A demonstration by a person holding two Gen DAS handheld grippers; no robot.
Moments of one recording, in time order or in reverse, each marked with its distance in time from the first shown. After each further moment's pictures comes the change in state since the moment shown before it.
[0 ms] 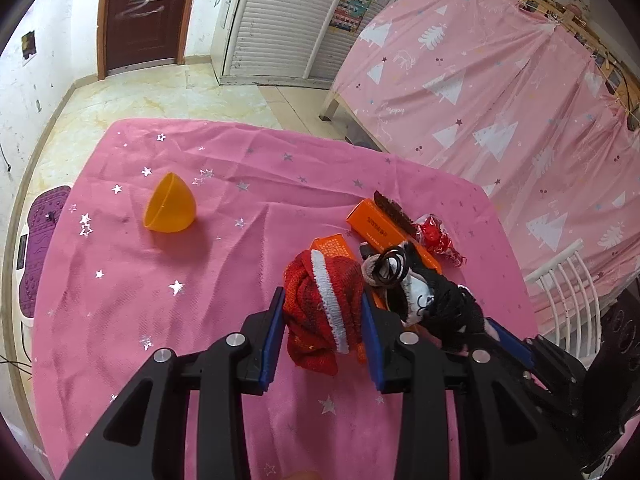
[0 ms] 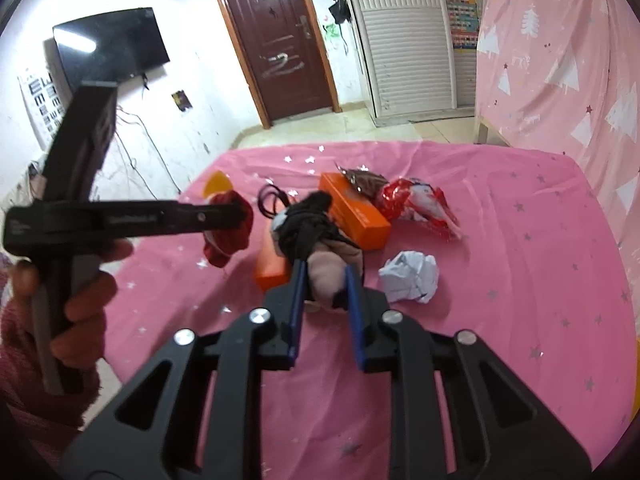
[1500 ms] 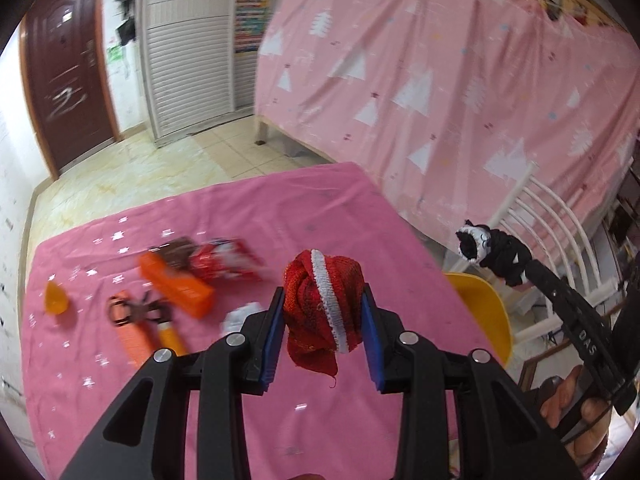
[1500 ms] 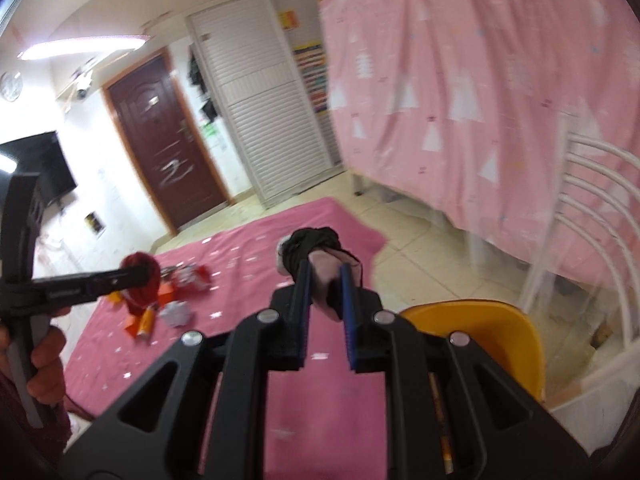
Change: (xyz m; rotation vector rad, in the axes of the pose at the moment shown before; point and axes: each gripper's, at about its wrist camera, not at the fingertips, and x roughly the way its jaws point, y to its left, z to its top) left arm -0.001 -0.224 -0.025 0.366 -0.036 -0.011; right arm -0.173 -0.186 -0.057 0.319 -0.320 -0.326
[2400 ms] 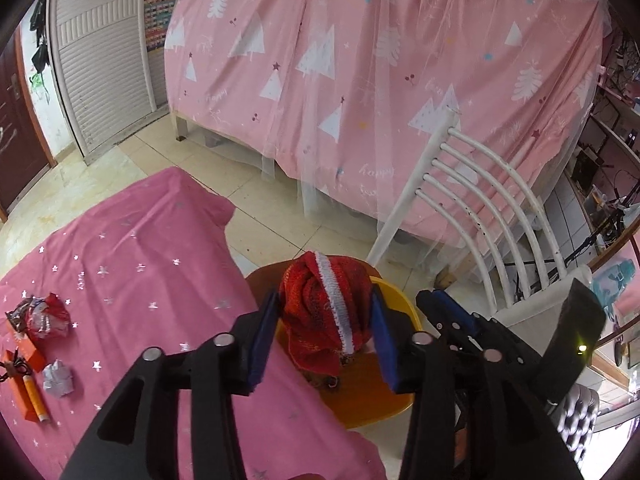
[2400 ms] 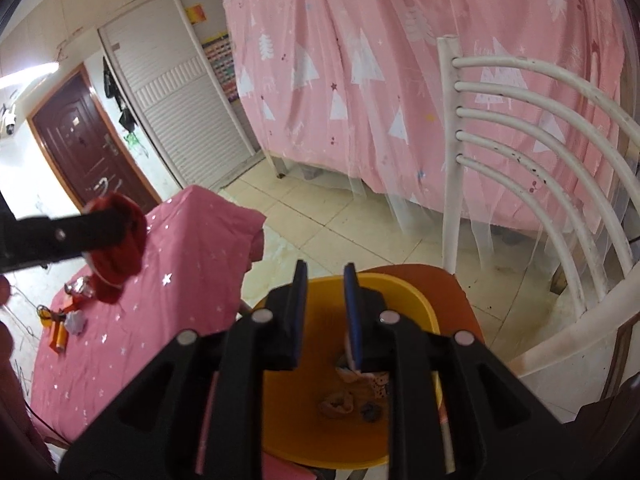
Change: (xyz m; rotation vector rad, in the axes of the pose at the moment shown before) left arm 0.077 -0.194 0.029 0.157 0.103 -0.145; right arm 0.017 -0.130 -0.027 0.169 0.070 -0.207
